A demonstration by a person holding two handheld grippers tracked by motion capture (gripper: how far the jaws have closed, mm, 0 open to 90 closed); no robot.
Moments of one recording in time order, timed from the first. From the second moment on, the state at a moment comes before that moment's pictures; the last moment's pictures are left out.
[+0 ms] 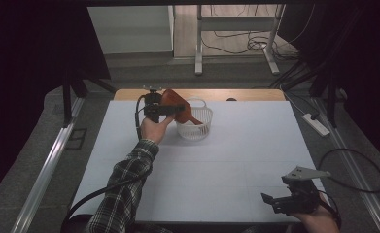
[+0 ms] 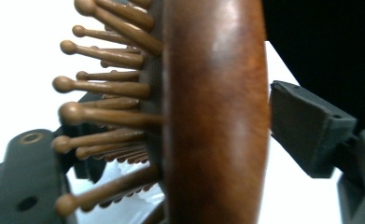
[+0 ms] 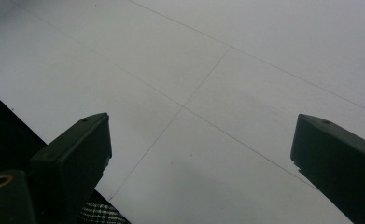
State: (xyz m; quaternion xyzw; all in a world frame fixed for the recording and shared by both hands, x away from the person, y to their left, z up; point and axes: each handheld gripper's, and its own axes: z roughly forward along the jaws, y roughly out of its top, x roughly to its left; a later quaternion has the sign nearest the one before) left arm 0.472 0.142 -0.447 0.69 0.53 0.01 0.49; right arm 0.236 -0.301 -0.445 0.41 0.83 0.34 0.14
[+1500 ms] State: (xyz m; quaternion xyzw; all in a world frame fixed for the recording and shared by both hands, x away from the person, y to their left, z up) left arm 0.456 0.162 -0.426 0.76 0.47 0.09 0.44; right arm 0.236 -0.300 -0.445 0.41 0.84 0.33 0.14
